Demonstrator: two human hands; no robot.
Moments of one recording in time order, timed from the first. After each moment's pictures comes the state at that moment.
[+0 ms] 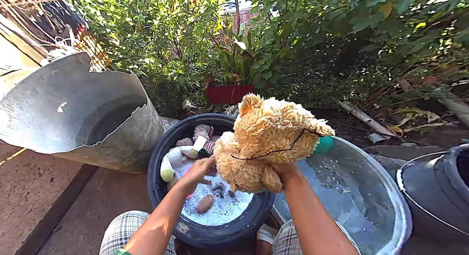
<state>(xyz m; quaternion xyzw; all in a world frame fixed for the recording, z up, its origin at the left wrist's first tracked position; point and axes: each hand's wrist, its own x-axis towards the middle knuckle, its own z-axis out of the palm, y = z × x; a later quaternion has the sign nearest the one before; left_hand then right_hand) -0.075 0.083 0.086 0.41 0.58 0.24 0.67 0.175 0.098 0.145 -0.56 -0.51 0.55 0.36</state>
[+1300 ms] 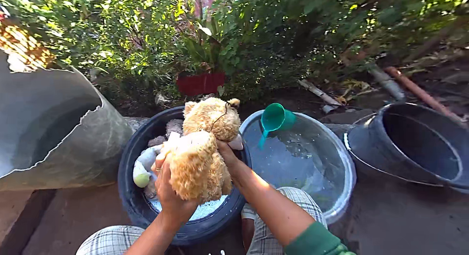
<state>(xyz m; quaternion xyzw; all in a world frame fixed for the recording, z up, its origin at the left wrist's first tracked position) -0.040 0.032 0.119 0.65 0.42 0.62 0.10 0.111 0.088 0.148 -0.39 -0.34 0.72 0.46</state>
